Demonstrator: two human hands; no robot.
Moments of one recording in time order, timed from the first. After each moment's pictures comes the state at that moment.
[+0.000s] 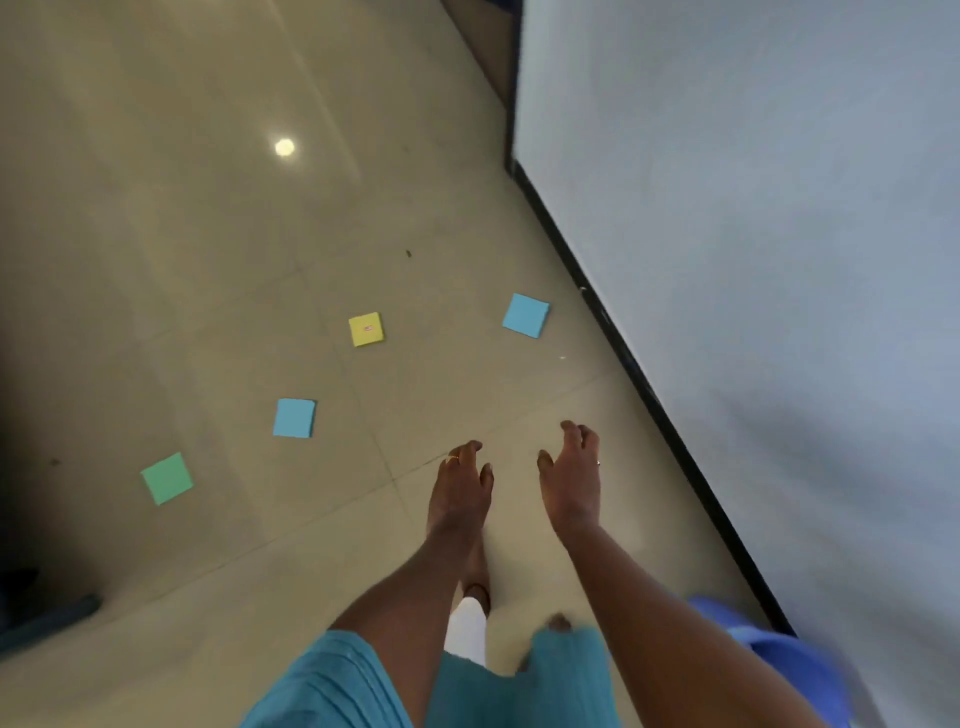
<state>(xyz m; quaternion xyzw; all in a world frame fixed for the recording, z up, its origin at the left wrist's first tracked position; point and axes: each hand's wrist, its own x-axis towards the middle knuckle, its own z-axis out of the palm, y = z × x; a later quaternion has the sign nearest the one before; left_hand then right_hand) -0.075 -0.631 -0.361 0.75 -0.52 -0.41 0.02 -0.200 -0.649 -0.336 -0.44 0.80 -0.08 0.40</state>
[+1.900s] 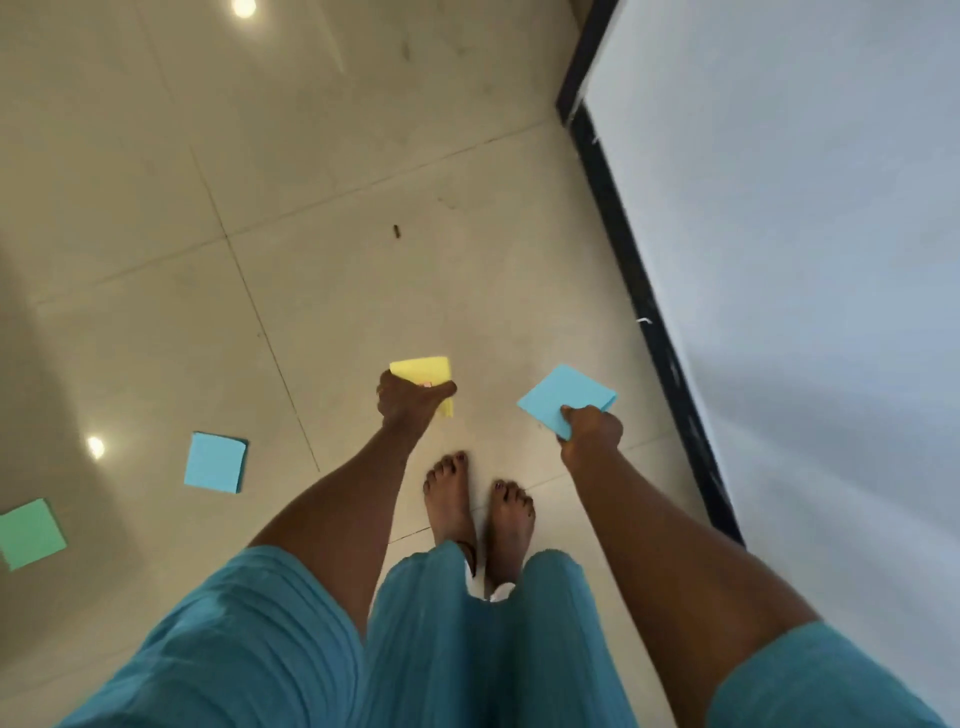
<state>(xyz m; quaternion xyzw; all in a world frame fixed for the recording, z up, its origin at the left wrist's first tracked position) 0.013 -0.914 -0.587 0.85 -0.14 -0.49 0.10 -0.171 -0.907 -0.601 0.13 0.81 -0.30 0.48</state>
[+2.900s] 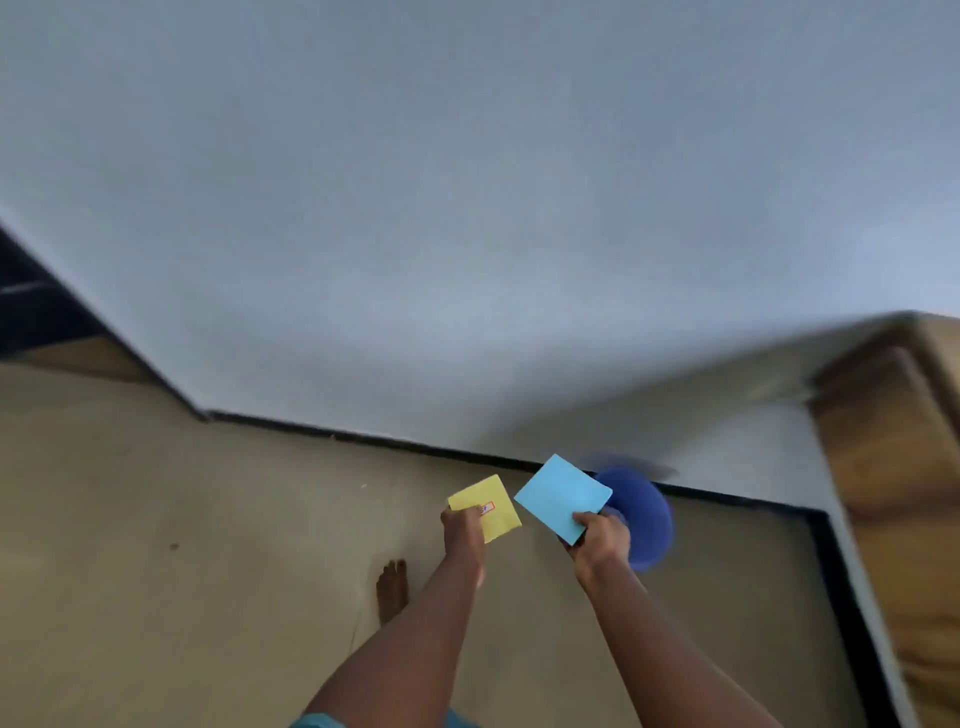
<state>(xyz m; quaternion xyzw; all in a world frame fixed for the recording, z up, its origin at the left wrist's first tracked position) -0.208 -0.548 -0.150 0.60 -0.35 -0.72 0.01 -0.281 -0.432 -0.147 0.35 0.63 -0.65 0.25</state>
